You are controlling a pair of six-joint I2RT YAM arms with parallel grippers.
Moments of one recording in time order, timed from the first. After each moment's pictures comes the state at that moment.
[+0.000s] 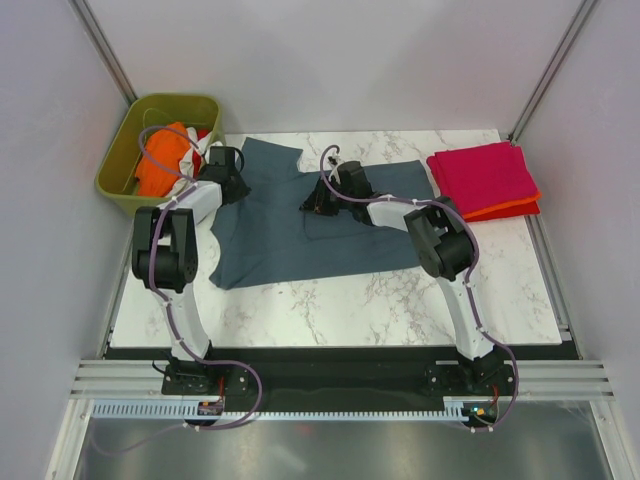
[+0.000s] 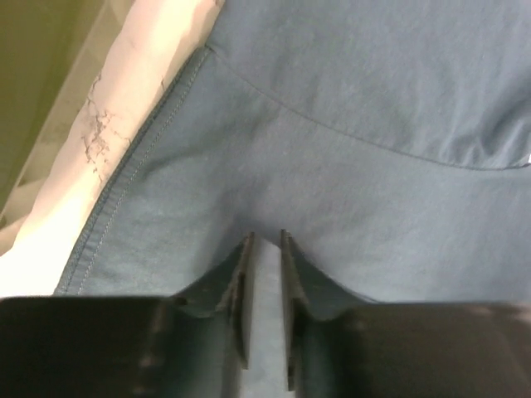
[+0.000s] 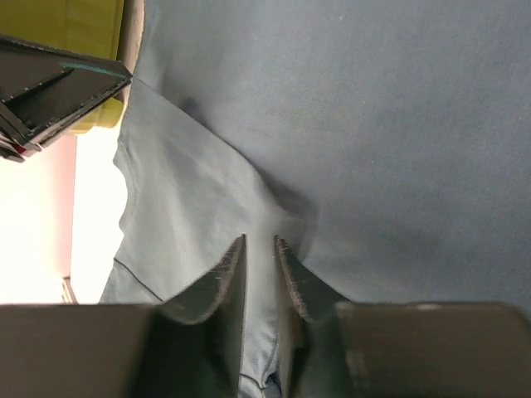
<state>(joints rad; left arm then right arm) -0.09 1.98 1.37 -0.19 -0.15 -0.53 0.53 2.33 1.58 0.23 -0.42 0.74</state>
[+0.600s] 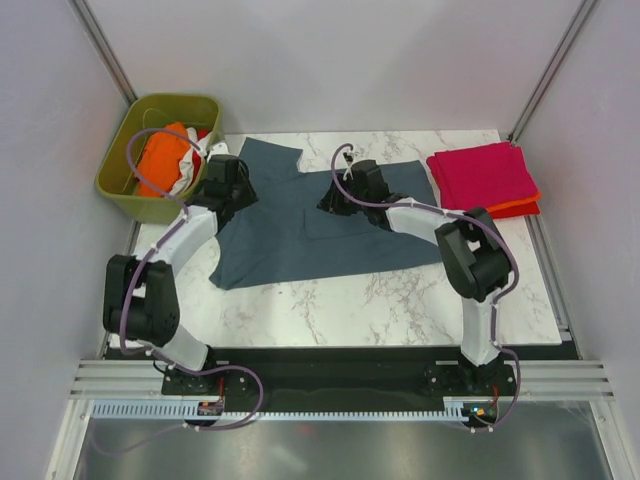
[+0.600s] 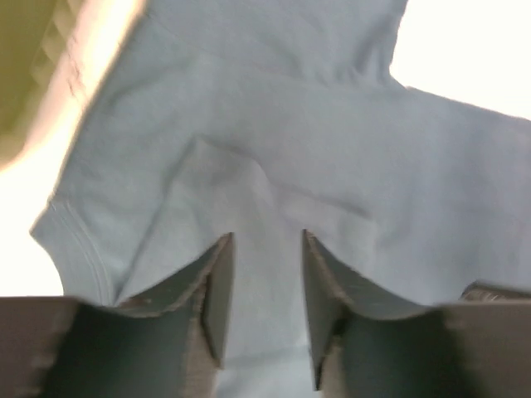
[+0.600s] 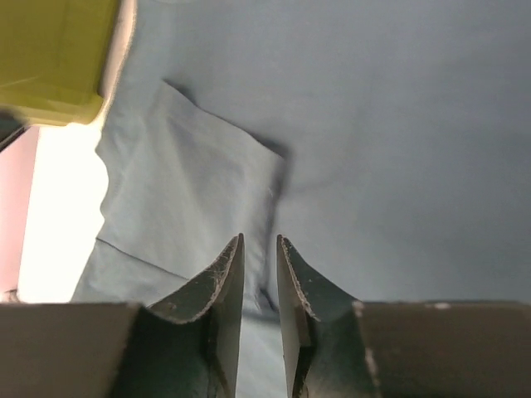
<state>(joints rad) -0.19 1.64 1.16 -0.18 -0.20 -0.50 0.53 2.06 1.37 0.18 -0.27 0.62</state>
